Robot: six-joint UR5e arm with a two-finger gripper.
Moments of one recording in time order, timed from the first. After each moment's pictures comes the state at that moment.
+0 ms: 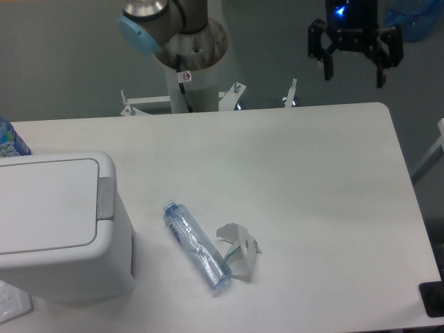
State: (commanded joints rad) arm 2.85 -1.51 -1.60 -1.18 1.50 1.42
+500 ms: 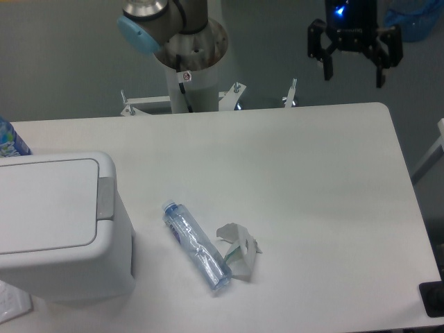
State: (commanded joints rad) arm 2.82 -1.53 -1.60 -1.18 1.50 1.40
